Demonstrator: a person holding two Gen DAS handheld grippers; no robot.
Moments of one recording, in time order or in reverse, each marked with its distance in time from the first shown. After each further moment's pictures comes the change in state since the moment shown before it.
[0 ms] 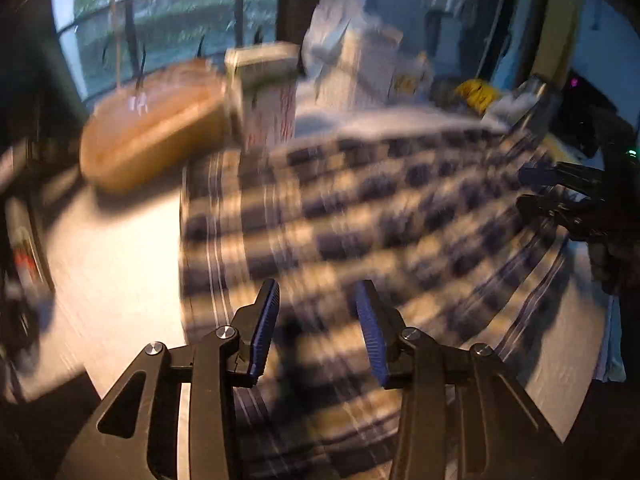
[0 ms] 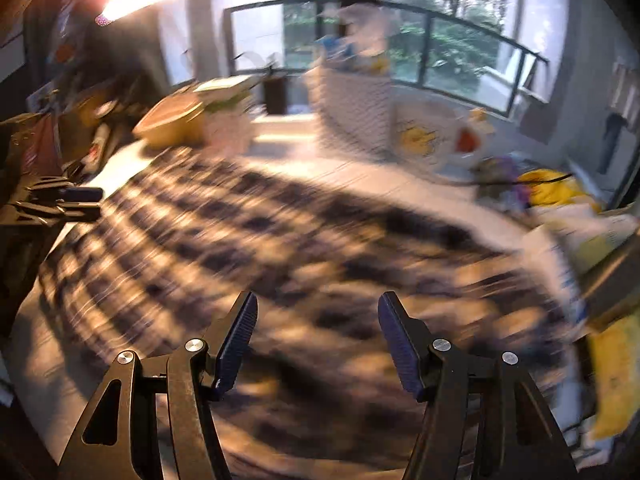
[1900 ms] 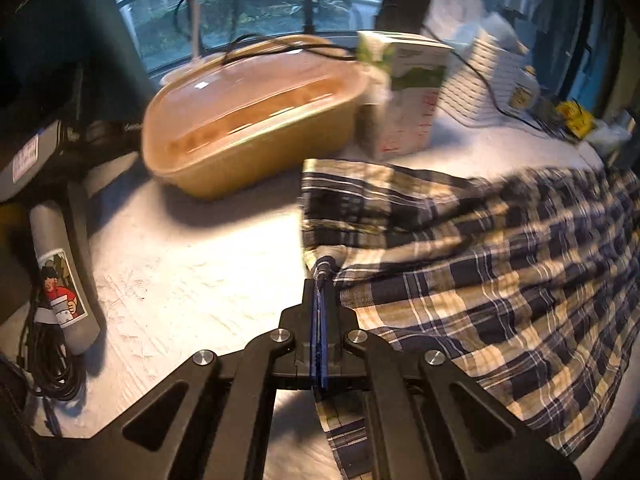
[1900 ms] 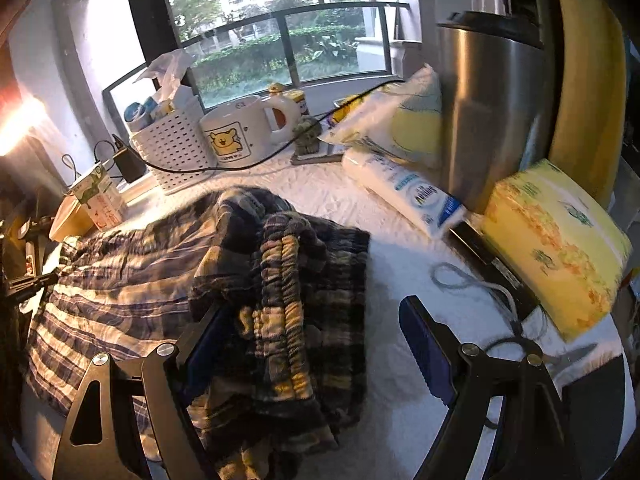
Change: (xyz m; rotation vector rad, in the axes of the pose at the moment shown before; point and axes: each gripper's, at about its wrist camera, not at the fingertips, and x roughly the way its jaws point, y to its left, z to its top) left arm 0.031 0.094 0.030 -0.113 0.012 0.190; right arm -0.037 -0.146 -0.056 0.438 -0.089 -0.181
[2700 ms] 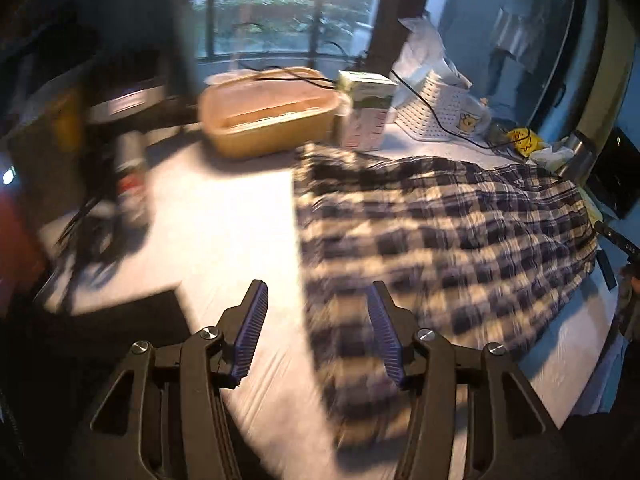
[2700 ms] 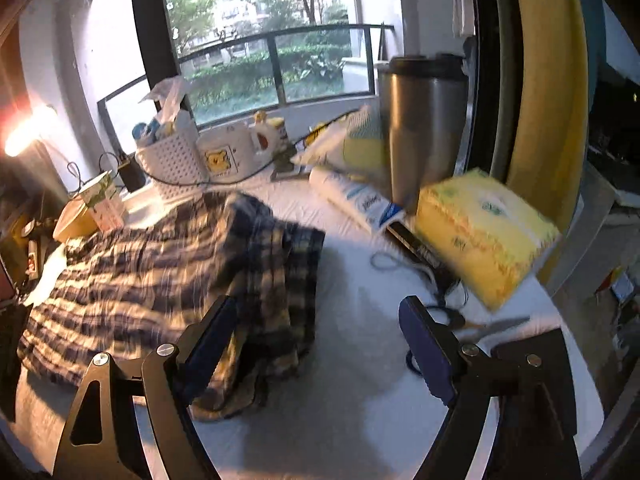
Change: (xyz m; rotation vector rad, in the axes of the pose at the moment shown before) left arm -0.092 -0.017 -0.053 -0.078 -0.060 -0.081; right arm -0.069 -0.019 -0.019 0.000 -0.078 -0.062
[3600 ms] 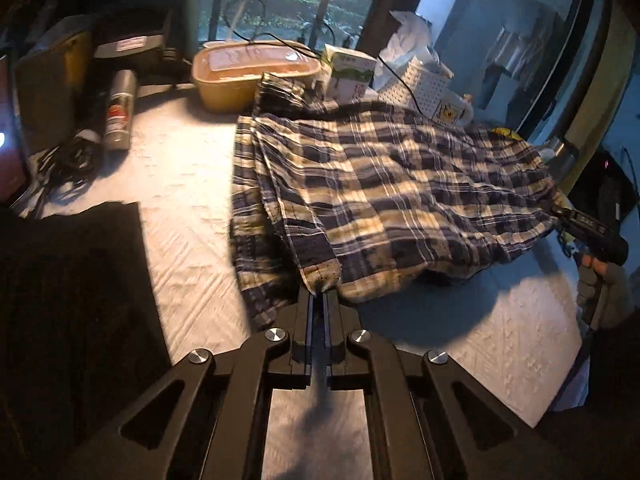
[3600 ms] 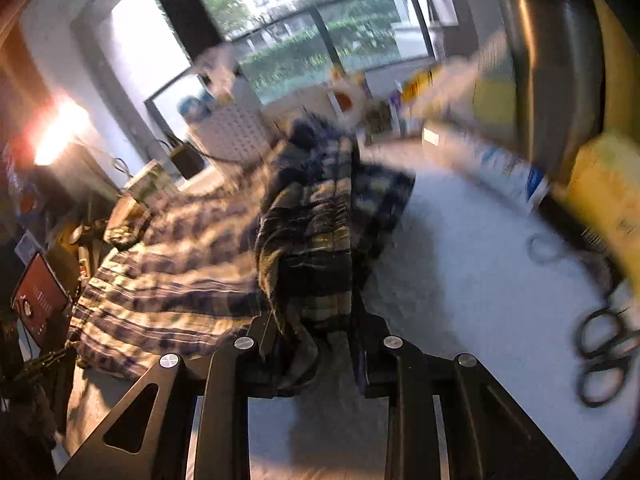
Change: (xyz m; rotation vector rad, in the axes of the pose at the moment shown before) left arm -0.016 -0.017 -0.072 -0.125 -0.026 -0.076; right arm 0.053 0.044 -0.003 0.046 0.076 0.283
